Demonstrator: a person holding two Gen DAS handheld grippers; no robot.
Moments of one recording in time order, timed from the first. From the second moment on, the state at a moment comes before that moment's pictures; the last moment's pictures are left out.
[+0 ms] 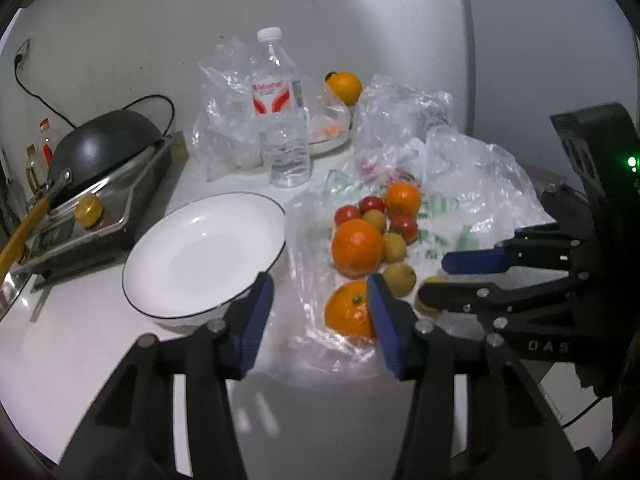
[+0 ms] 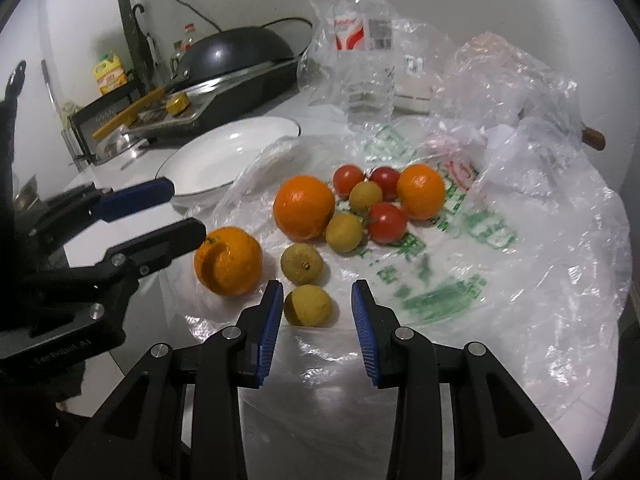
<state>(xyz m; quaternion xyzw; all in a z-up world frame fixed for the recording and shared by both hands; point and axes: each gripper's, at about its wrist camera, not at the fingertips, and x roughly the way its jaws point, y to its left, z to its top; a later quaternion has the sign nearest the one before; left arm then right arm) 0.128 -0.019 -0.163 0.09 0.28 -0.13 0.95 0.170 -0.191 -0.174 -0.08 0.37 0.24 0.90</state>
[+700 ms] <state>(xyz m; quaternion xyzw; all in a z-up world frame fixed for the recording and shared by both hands) 0.141 -0.045 -0.185 0.15 0.32 -0.17 0.92 0.169 -0.226 -0.155 -0.04 0.32 0.22 0.92</state>
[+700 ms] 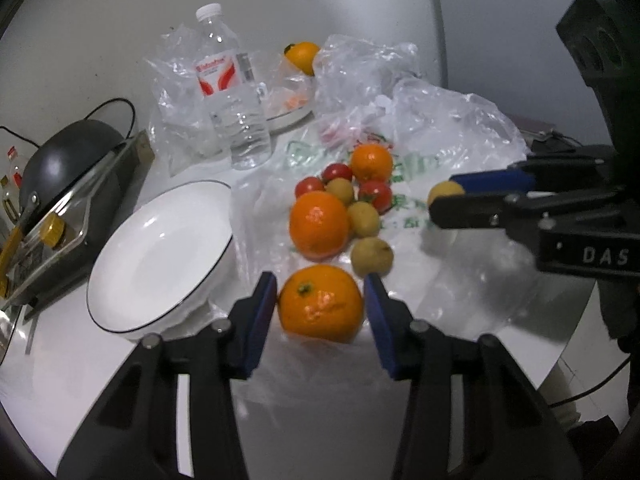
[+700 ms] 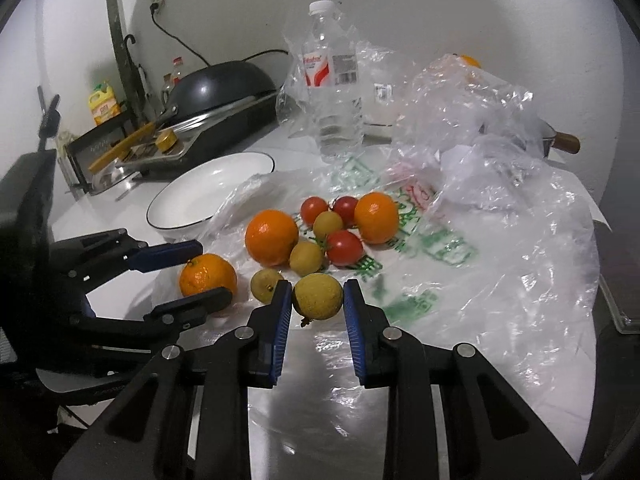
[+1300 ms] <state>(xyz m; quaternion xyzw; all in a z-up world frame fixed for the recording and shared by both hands) 0.137 -0.020 -0.153 0.10 0.27 -0.19 0.94 0.172 -0.213 -0.131 -0.06 0.30 0.20 0.93</state>
